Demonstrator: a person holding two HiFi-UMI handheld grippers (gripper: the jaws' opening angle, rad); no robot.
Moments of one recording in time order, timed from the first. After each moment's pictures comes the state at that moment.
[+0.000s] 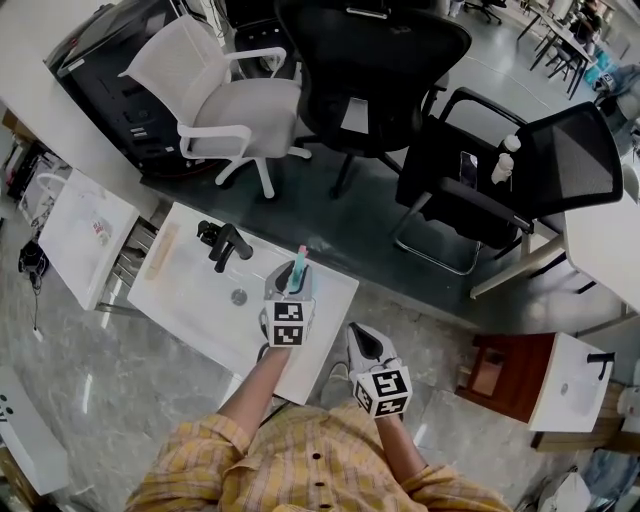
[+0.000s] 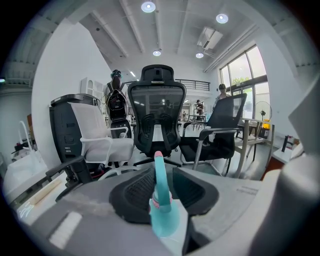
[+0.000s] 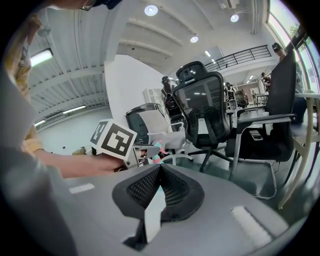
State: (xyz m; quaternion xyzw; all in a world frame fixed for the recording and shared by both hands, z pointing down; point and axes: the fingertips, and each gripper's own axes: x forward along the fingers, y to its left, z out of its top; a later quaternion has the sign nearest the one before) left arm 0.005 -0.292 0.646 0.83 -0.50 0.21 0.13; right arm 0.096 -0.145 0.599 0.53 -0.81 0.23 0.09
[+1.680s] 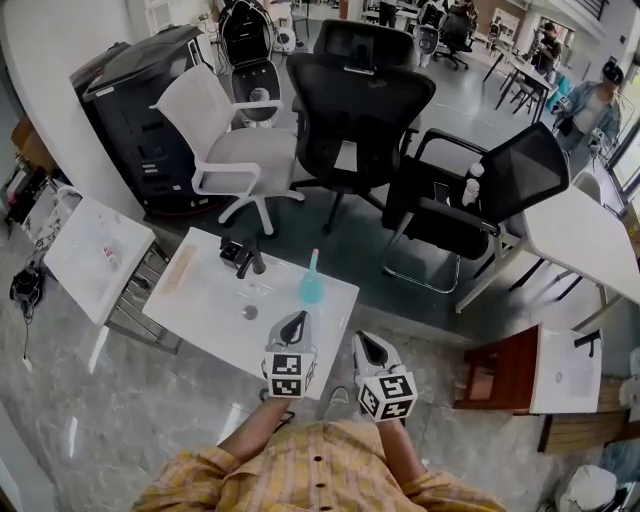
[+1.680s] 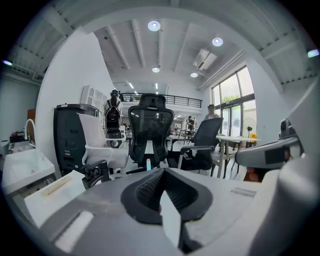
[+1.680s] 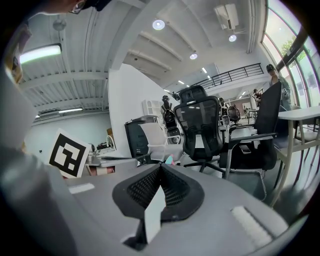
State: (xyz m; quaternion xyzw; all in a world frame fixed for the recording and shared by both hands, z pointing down) left arm -0.043 -0.136 0.554 0.87 -0.47 0.12 0.11; right arm 0.060 -0.065 0.524 0.58 -0.79 0.17 0.05
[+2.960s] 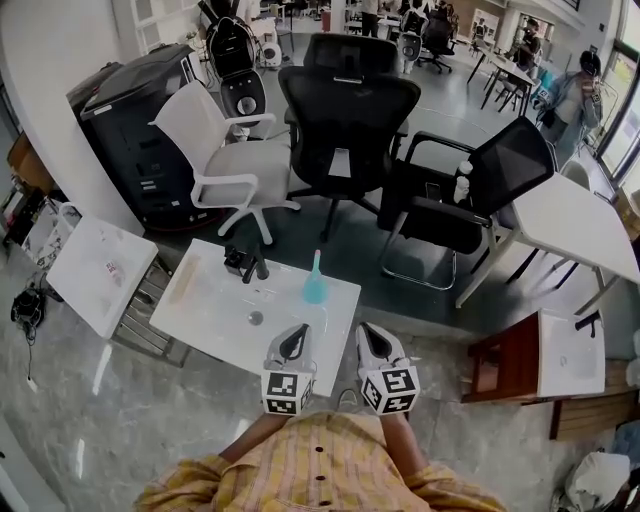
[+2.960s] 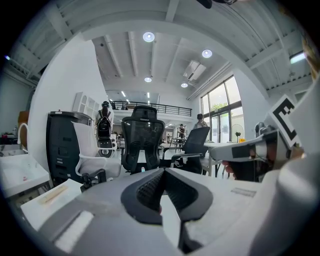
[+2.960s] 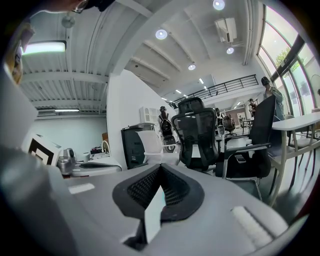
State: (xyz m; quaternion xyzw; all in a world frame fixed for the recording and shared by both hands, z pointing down) left arm -0.066 -0.089 0.520 0.90 -0.42 0.08 0.07; right arm 0.047 -0.058 0.494 0.62 -0.78 0.12 0.03
